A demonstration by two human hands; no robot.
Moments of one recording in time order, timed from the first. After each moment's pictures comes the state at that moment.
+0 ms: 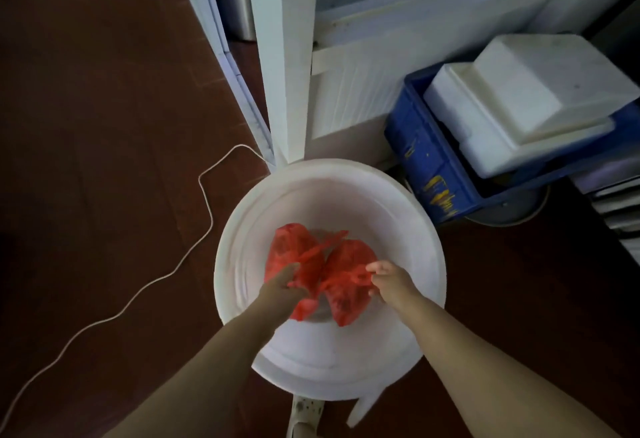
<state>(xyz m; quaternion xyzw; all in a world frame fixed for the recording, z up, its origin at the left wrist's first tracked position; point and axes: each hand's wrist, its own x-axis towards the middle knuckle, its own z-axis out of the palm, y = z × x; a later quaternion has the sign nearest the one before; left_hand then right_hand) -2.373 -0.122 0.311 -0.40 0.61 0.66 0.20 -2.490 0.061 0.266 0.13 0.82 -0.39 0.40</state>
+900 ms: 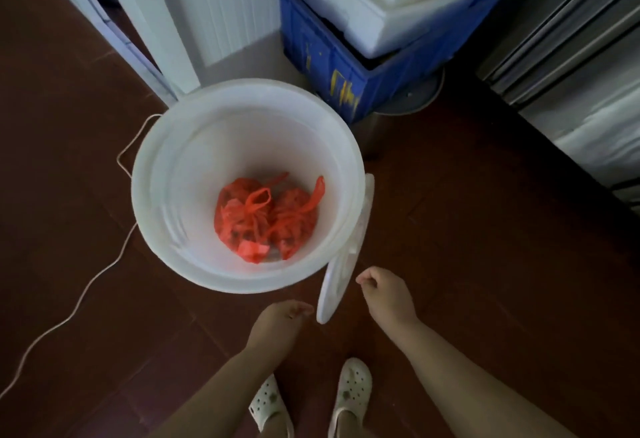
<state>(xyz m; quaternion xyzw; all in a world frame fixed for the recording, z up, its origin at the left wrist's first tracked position) -2.201 0.049 0.249 -0.22 0.78 0.50 0.31 -2.272 0.242 0.273 0.09 0.90 -0.30 0.29</state>
